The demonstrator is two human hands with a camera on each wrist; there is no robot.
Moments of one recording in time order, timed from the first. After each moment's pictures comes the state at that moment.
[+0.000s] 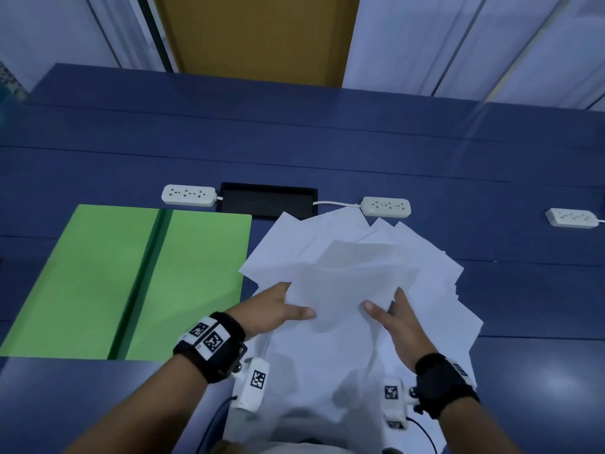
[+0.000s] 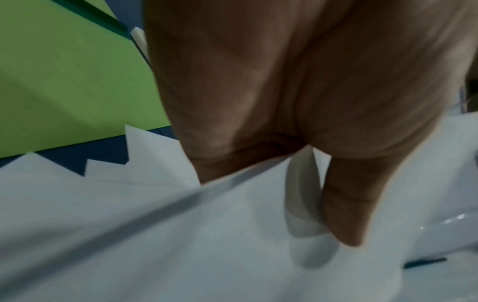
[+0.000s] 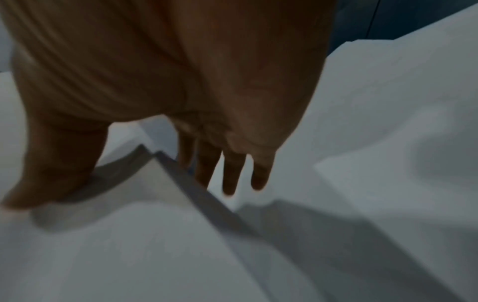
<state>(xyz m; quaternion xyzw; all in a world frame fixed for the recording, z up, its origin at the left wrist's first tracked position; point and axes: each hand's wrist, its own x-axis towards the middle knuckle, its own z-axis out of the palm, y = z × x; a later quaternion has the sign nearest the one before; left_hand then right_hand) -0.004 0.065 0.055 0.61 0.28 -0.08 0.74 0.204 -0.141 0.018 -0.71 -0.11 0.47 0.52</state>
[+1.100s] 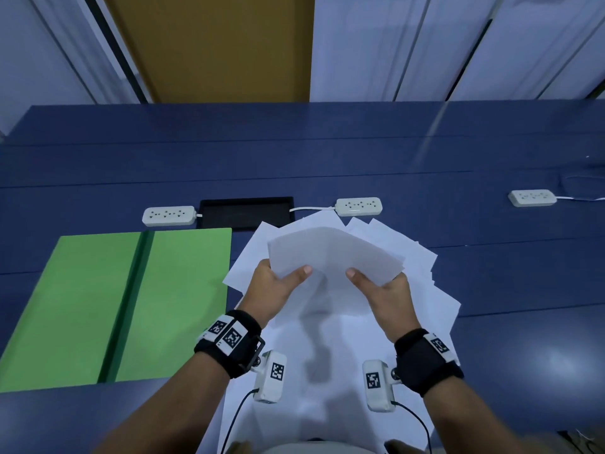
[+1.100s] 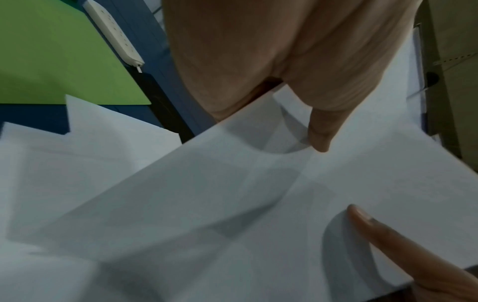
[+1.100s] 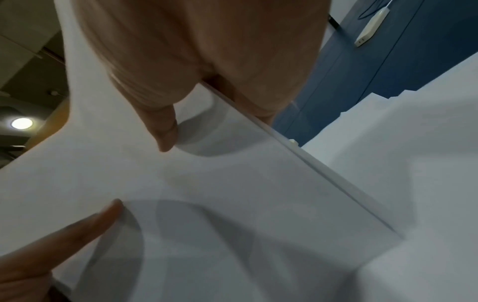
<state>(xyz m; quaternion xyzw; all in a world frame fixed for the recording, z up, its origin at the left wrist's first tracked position) 0.044 0.031 0.084 0.59 0.37 0.19 0.70 0.192 -0.134 0.094 -0.70 -0.16 0.29 0.64</state>
